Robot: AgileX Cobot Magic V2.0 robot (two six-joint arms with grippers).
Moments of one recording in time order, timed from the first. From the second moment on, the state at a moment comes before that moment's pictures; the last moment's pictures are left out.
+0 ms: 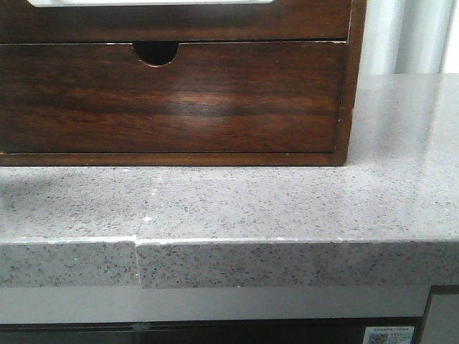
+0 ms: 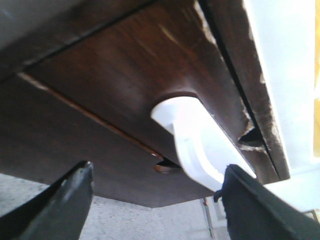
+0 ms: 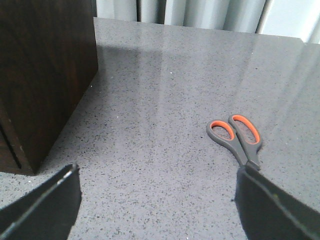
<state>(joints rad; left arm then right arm) -0.06 1.01 -0.55 -1.77 0.71 0.85 -0.03 0.48 -0.57 -0.03 0.48 -0.05</state>
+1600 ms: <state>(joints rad) -0.06 1.26 -0.72 -1.74 0.97 0.83 -0.03 0.48 -0.57 -0.03 0.48 -0.05</state>
